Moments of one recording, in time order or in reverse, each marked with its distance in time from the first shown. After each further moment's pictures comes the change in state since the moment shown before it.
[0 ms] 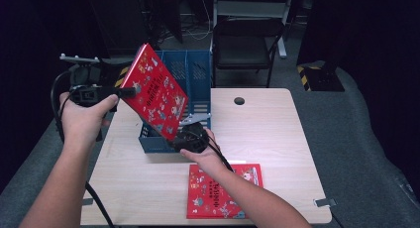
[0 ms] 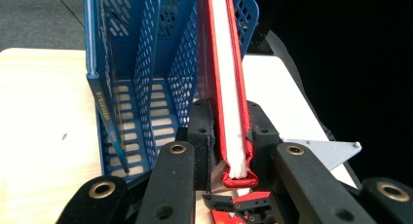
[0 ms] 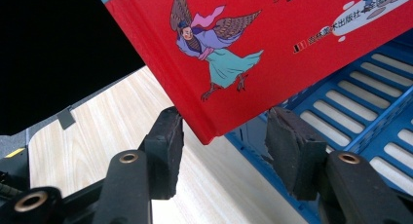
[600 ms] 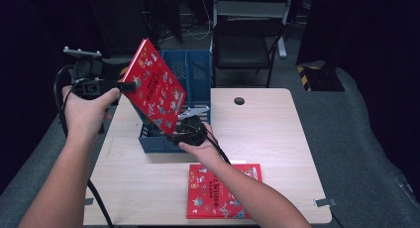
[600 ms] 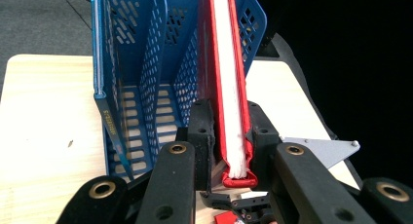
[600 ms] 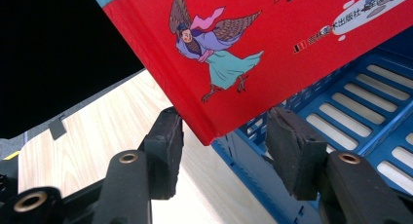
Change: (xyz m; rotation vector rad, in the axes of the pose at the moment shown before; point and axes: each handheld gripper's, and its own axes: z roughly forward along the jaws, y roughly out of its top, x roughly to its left) left arm 0.002 0.013 0.009 0.001 0.025 -0.011; right arm -0.013 0.013 0.011 -0.002 0.002 0.001
